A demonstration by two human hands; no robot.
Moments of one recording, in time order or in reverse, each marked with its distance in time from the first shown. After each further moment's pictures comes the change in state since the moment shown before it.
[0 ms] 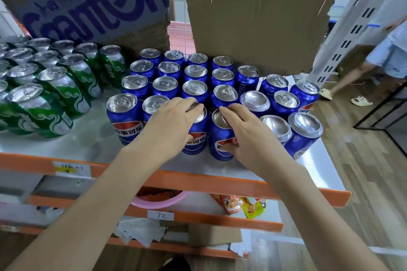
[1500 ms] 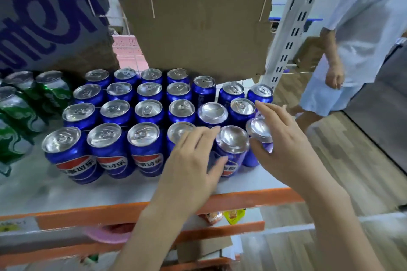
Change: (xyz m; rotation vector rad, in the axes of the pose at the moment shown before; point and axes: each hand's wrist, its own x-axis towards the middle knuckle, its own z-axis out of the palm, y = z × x) left_hand 0.012 0.095 0.013 -0.593 0.401 0.071; right_hand -0.052 0.079 -0.038 0.110 0.371 0.203
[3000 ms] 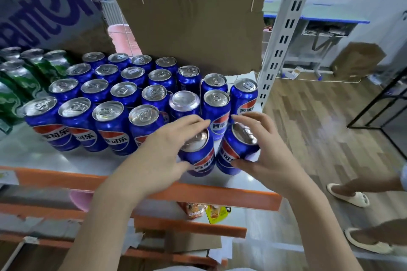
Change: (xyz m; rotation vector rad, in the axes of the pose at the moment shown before) left_hand 0.017 0.056 0.014 -0.056 -0.321 -0.197; right_hand -0.018 0.079 -0.014 0.520 -0.323 -0.049
